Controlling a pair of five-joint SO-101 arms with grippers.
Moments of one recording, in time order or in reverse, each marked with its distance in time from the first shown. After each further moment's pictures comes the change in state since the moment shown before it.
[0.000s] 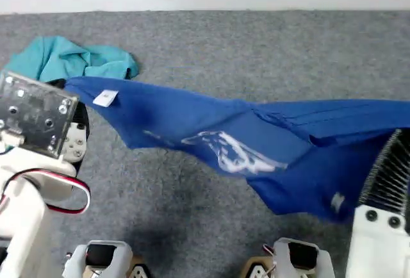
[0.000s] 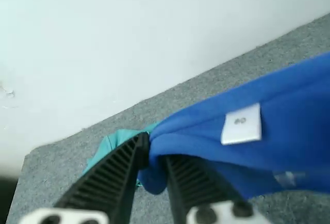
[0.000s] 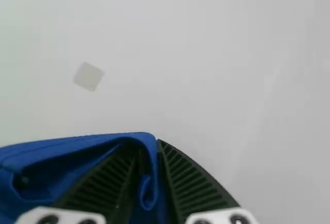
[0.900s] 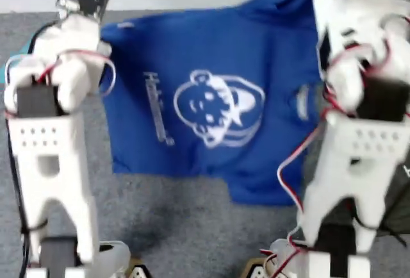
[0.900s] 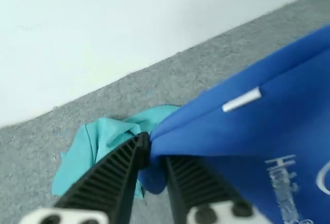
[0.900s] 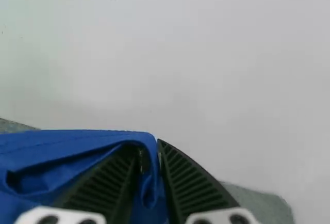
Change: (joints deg) left arm -4.3 33.0 6.1 -26.5 0.0; right arm -9.0 39.2 17.5 -30.8 0.0
